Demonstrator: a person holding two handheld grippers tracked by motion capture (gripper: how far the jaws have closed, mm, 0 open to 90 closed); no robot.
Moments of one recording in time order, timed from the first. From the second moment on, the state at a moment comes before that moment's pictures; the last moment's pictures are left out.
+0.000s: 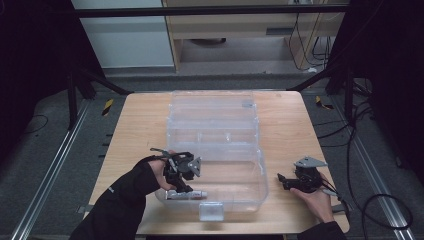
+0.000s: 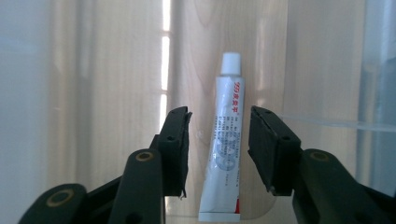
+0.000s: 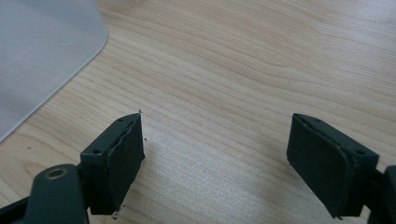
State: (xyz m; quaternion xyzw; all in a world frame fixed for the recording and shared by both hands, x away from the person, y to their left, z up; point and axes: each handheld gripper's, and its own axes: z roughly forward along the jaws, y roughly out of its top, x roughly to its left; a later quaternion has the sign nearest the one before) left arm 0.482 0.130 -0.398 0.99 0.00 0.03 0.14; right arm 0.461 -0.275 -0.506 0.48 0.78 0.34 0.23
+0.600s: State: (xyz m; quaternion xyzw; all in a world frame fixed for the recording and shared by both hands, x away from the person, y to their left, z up) left arm 0.470 0.180 -0.363 0.93 0.15 0.10 0.32; right arm 0.460 -0.275 -0.505 0.48 0.77 0.34 0.23
